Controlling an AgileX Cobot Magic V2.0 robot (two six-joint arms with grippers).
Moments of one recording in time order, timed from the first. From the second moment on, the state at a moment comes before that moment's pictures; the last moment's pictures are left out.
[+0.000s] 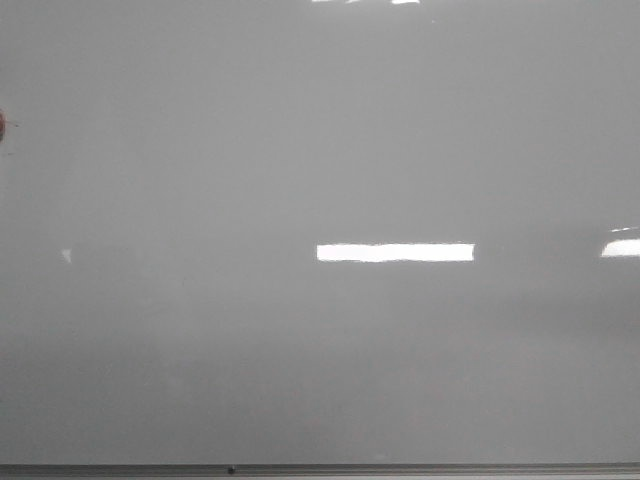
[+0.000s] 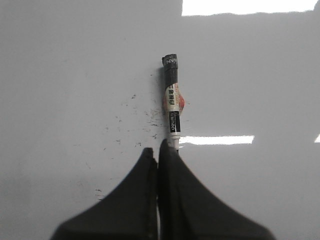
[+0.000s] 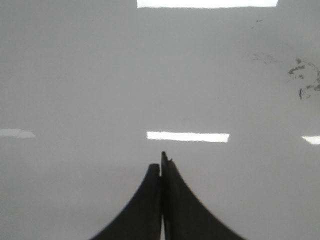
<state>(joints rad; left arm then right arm) -0.03 -0.01 0.01 0.06 0.05 -0.05 0.00 -0.01 0.03 0.00 0.03 0.02</state>
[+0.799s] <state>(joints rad) -0.03 -0.01 0.01 0.06 0.03 -0.05 0.00 -0.01 0.03 0.00 -0.03 0.02</state>
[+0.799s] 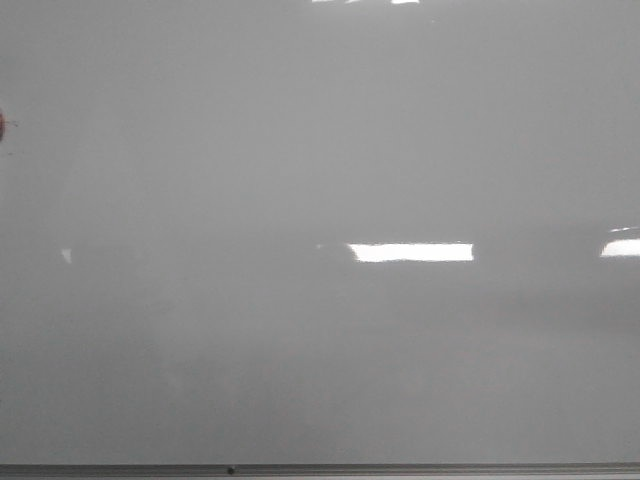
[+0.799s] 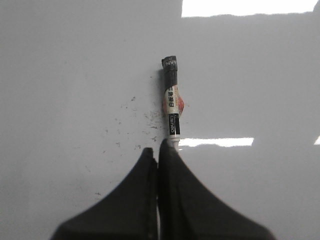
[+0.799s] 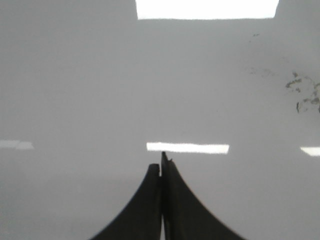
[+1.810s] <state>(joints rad) -0.03 0.29 -0.65 0.06 0.37 -0.05 0.00 0.37 -0.71 0.00 0.54 0.04</state>
